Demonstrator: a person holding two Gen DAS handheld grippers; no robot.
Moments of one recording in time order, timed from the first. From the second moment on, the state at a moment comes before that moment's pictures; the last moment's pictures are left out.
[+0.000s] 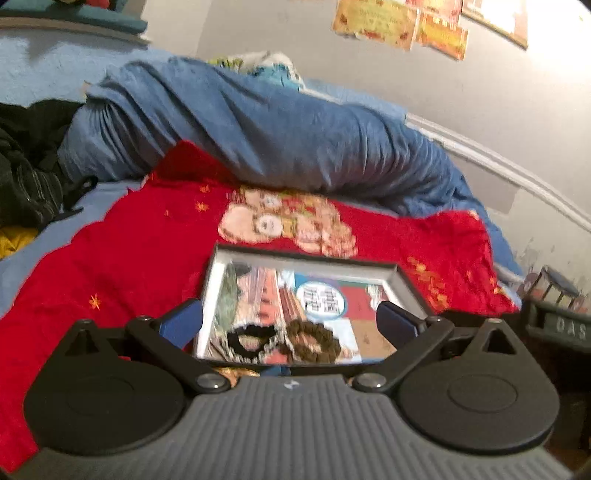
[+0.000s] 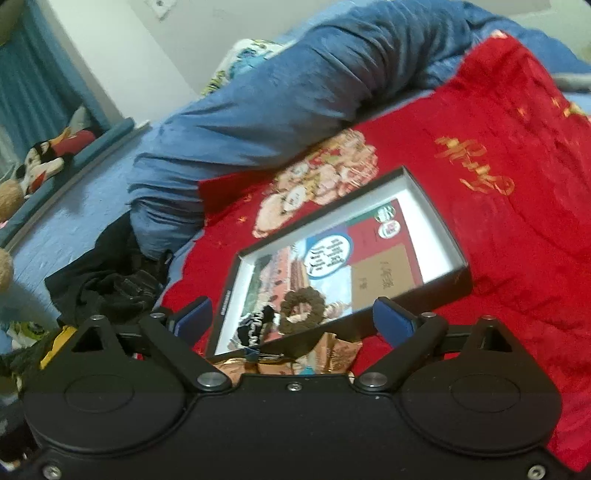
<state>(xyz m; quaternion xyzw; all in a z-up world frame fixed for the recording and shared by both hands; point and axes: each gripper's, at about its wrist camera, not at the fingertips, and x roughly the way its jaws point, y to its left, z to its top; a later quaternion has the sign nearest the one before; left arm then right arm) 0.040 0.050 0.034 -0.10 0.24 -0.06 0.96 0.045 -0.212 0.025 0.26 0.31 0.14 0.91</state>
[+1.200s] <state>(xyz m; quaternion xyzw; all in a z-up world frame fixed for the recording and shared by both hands) 0.068 0.005 -0.033 0.01 0.37 -0.04 0.93 0.118 -0.174 -0.057 0.24 0.45 0.09 0.86</state>
